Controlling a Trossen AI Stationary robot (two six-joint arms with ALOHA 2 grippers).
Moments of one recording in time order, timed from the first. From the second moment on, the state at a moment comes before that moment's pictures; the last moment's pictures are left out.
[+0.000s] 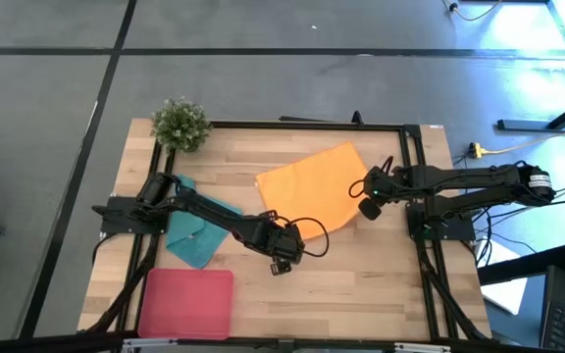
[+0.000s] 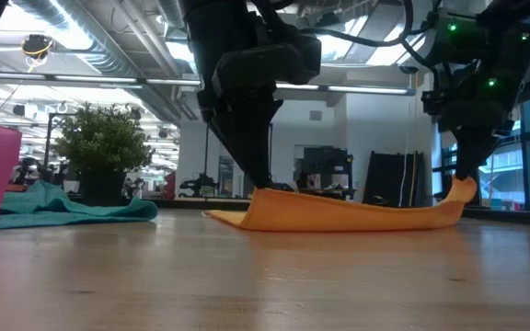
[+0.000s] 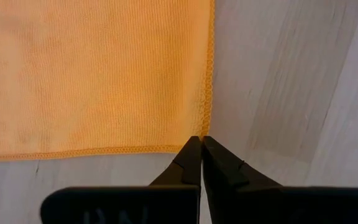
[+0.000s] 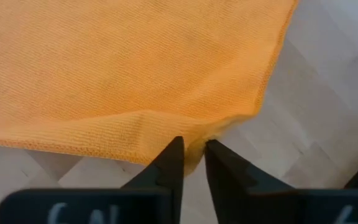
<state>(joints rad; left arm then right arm) -0.28 2.05 1.56 -0.80 -0.30 -0.54 -0.13 1.03 0.61 -0.86 0.28 0.60</state>
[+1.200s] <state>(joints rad) -0.29 2.05 1.56 -0.75 -0.28 -0.52 -0.13 0.84 0.68 -0.81 0.26 0.49</state>
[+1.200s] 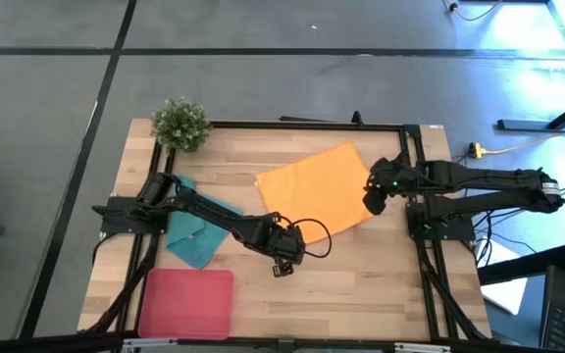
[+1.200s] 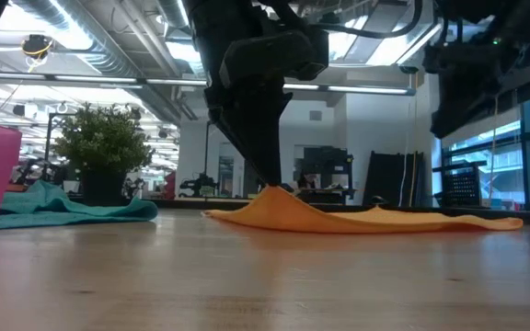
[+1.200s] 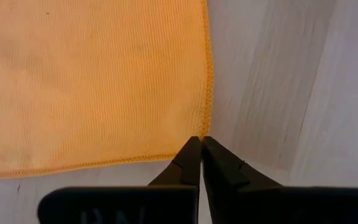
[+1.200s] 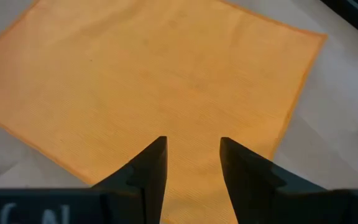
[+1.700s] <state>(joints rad) -0.27 2.05 1.56 -0.75 -0.22 -0.58 -0.13 0.85 0.62 -0.66 0.20 0.44</state>
